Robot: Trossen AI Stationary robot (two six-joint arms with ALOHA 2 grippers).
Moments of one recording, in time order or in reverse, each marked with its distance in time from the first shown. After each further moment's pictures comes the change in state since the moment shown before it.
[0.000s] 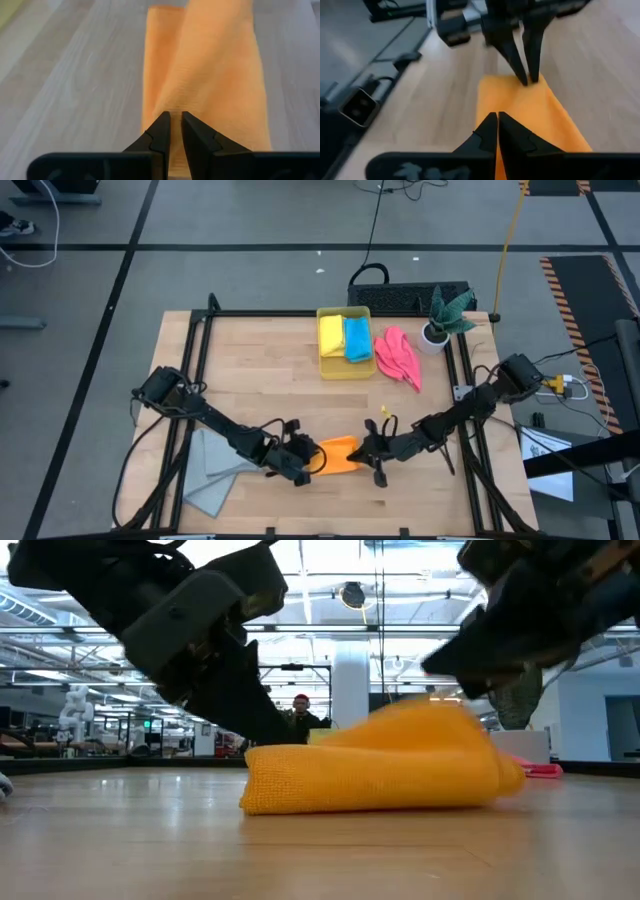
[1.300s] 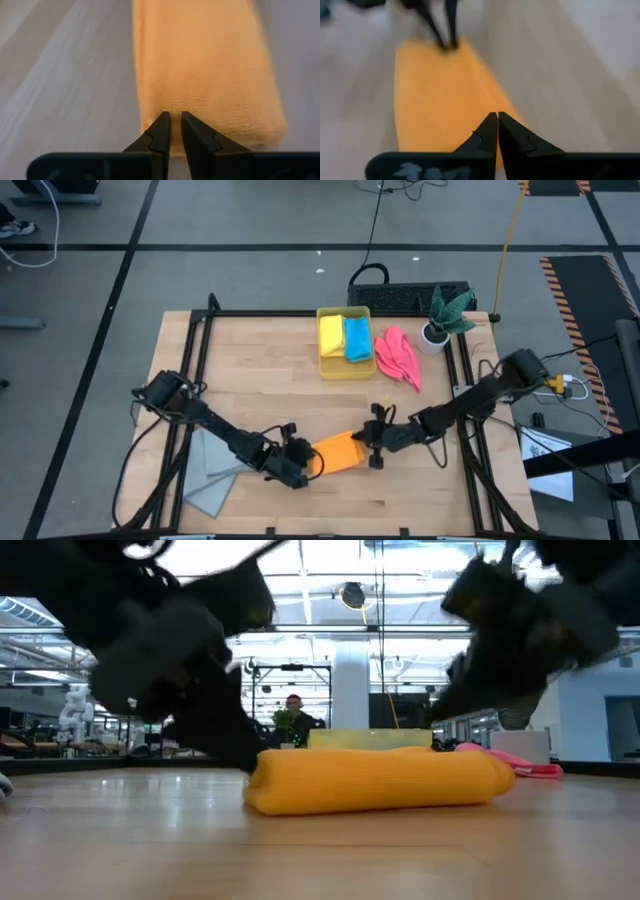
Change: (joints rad) left arm -0.031 0.039 0.001 -0.040 -0.028 -0.061; right arm -0.079 -0.060 0.000 -0.294 0.103 -0.009
